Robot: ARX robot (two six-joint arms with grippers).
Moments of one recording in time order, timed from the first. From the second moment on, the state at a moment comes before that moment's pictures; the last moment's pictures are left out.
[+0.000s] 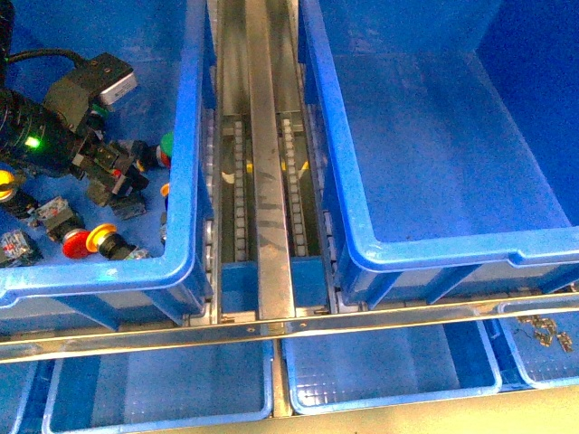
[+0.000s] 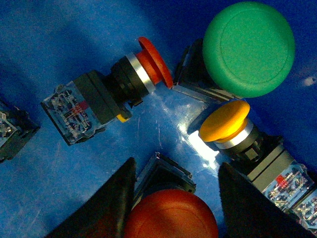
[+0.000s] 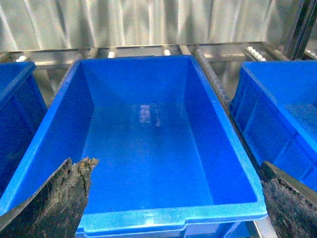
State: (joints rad) left arm -0.02 2.23 1.23 0.07 0.35 0.57; right arm 0.00 0.00 0.02 0.00 0.00 0.00
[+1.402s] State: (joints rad) left arm -0.01 1.67 1.00 0.02 0.66 -0.49; right arm 0.00 0.00 0.02 0.00 0.00 0.00
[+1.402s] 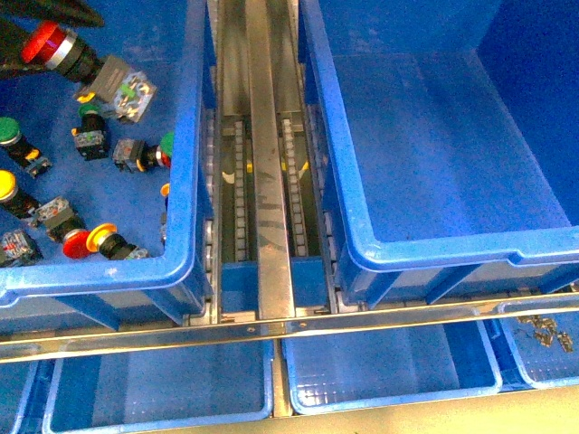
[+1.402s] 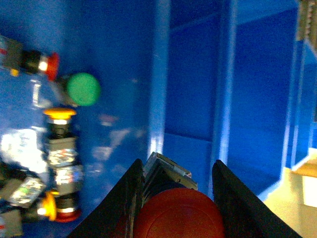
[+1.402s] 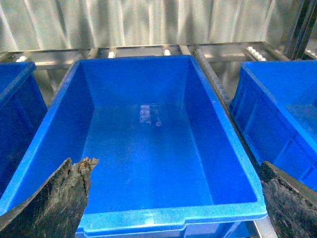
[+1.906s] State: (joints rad) left arm -0.31 1.84 1.14 0.12 0.55 -0.83; right arm 0.00 0.00 0.02 0.00 0.00 0.00
